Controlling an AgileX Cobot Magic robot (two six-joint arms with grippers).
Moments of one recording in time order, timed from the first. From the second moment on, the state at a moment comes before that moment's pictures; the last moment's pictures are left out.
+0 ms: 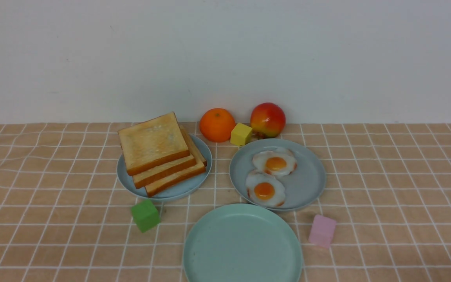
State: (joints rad) right arm 0.02 -0.01 0.01 -0.01 0.39 0.08; left arm -0.06 0.06 -0.12 -0.37 0.08 -0.52
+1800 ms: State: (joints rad) right arm 0.29 0.73 -0.91 0.50 1.03 -0.44; left arm -0.29 1.80 -1.55 -0.17 0.91 0.66
